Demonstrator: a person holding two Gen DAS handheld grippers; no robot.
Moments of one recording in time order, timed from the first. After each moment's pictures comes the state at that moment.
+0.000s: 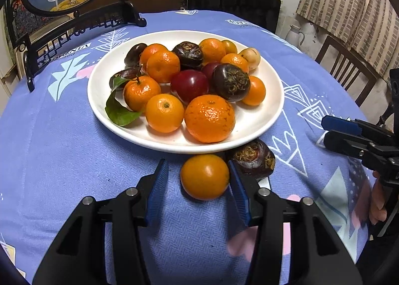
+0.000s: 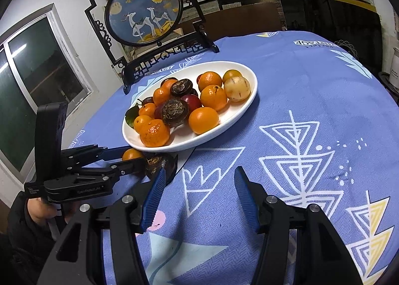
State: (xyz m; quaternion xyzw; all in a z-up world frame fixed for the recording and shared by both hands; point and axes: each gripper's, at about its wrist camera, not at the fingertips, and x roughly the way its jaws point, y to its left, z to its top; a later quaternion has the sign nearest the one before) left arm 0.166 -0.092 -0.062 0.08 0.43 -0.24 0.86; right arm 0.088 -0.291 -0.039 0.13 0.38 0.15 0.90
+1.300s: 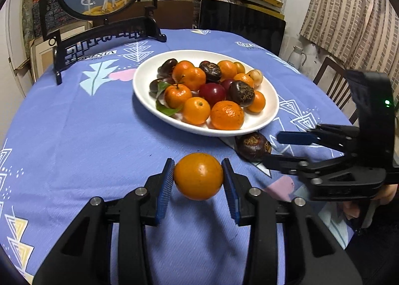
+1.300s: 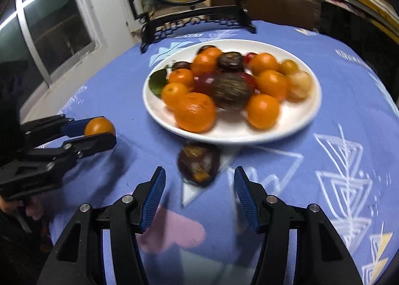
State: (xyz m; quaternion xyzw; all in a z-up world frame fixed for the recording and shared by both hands) left arm 0.123 -0.033 -0.032 0.04 0.40 -0.23 0.89; right arm 0.121 -0.203 -0.047 0.00 0.44 0.18 0.88
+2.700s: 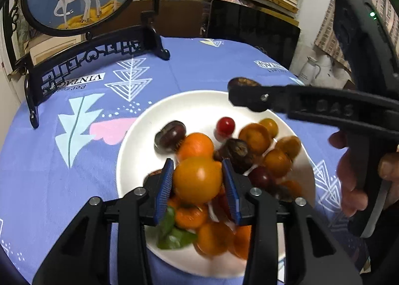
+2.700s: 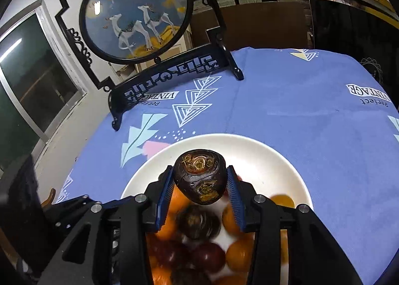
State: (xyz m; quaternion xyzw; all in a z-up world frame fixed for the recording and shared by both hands) left arm 0.282 -0.085 -0.012 0.03 0.41 -0.21 0.89; right arm 0.317 -0.235 0.008 0.11 0.42 0.16 0.89
